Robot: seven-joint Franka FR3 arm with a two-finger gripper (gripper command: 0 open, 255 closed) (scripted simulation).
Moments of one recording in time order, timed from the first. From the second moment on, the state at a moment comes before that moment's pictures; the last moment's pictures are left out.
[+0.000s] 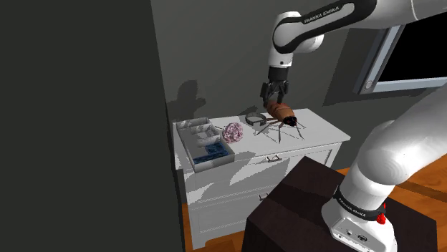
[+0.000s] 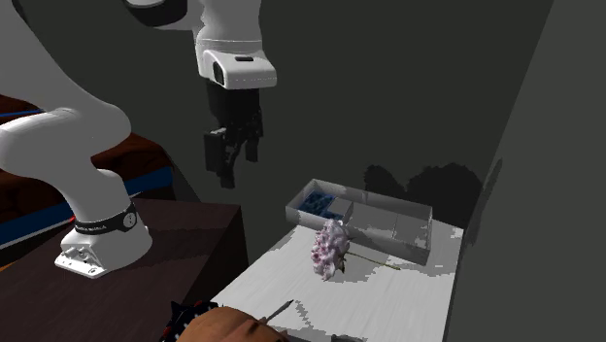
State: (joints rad) arm -0.05 -0.39 -0.15 -2.39 0.02 1.91 -0.06
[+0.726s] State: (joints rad) arm -0.07 0.01 -0.21 -2.22 0.06 2.18 -0.14
